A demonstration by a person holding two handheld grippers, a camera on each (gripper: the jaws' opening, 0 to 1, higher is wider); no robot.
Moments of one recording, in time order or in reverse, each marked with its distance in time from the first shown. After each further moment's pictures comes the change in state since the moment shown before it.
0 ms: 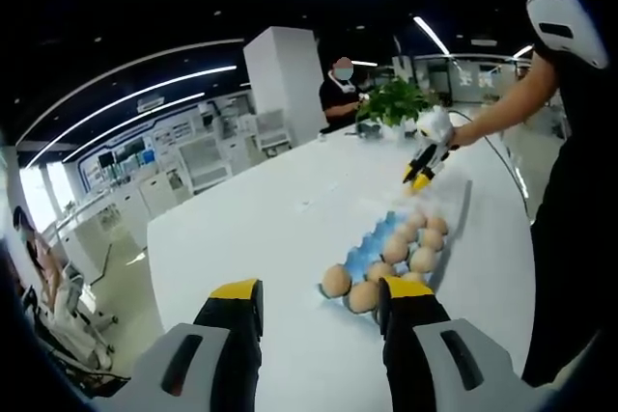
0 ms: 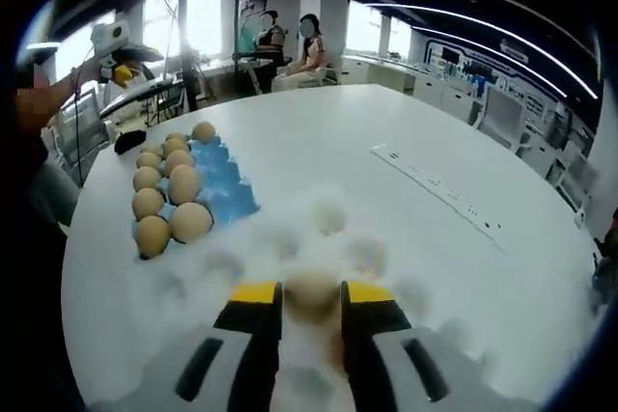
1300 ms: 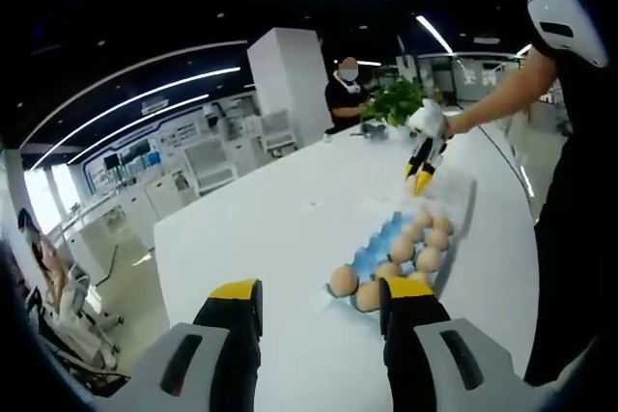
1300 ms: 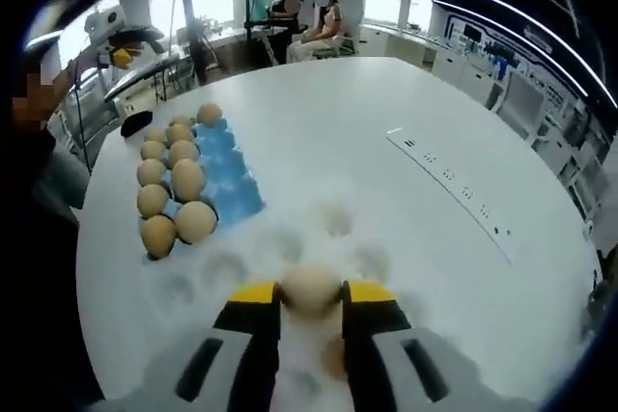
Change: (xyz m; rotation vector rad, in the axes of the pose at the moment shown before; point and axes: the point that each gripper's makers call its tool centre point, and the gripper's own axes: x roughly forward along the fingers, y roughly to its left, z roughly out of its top) left arm -0.007 0.008 0.001 0.004 -0.006 0.032; right arm -0.006 -0.002 0.019 -0.021 0.125 0.060
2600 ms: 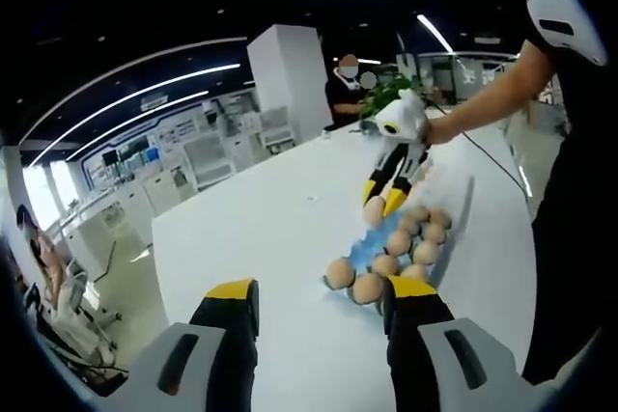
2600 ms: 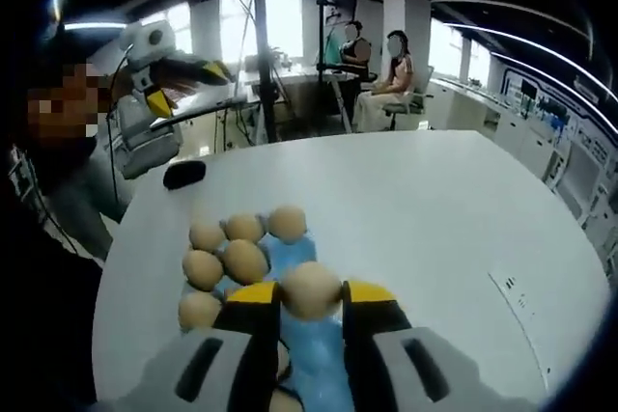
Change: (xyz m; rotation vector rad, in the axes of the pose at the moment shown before) left arm -0.003 -0.003 -0.009 -0.007 0.017 -0.014; right arm 0.088 0.117 0.142 -0.177 -0.193 0.245
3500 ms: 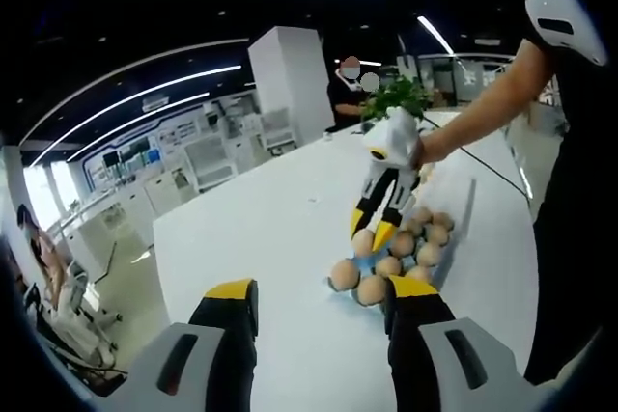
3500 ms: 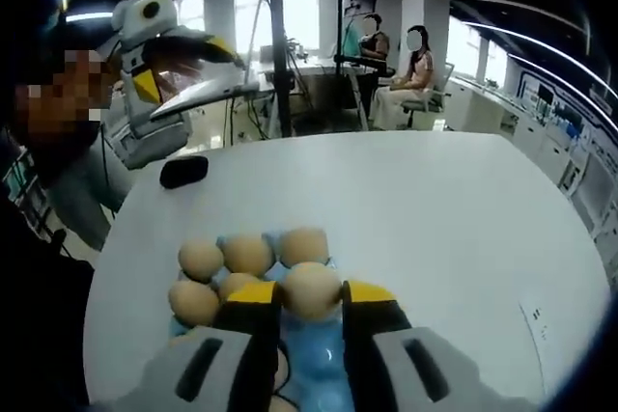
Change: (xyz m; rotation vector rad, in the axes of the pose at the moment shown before) left arm 0.000 0.006 0.002 -0.002 -0.011 0.002; right arm 0.052 0.012 0.008 -0.045 0.049 0.048
